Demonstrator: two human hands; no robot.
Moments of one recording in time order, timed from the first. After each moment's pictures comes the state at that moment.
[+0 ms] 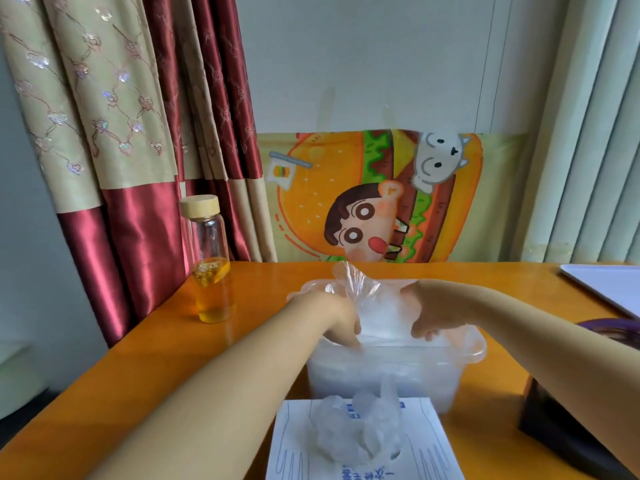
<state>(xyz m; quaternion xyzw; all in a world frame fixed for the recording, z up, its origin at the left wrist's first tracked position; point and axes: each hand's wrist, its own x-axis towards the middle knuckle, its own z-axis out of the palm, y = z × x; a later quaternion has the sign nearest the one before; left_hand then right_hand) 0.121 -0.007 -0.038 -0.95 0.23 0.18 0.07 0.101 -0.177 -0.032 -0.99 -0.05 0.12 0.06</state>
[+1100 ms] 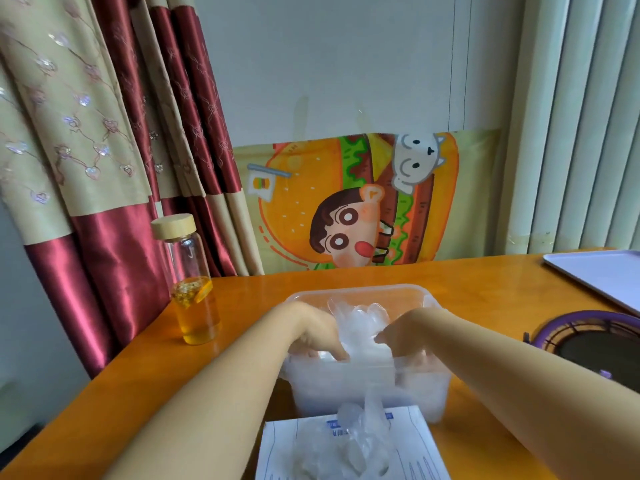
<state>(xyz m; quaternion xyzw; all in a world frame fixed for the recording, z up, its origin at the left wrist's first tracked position) 0.143 -0.012 -0.050 -0.94 0.12 0.29 -0.11 0.116 -0.163 -0.061 -0.96 -0.01 0.26 -0.04</state>
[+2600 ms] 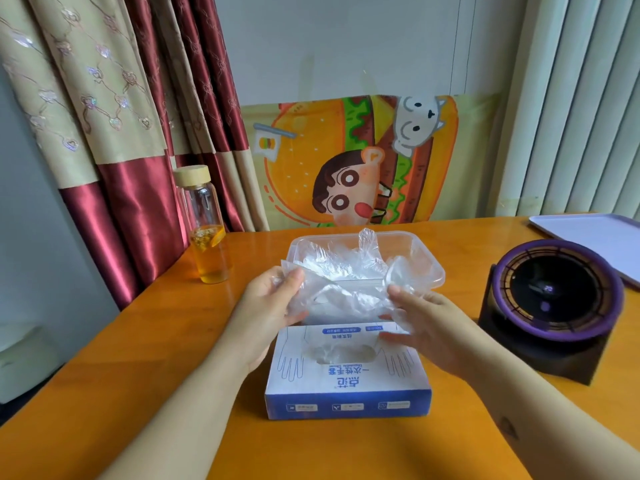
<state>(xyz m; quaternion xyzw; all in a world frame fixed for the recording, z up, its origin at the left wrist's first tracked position) 0.002 0.052 -0.086 -0.71 0.10 -0.02 -0.70 -0.019 -0.168 -0.110 -0.63 -0.03 0.07 0.77</state>
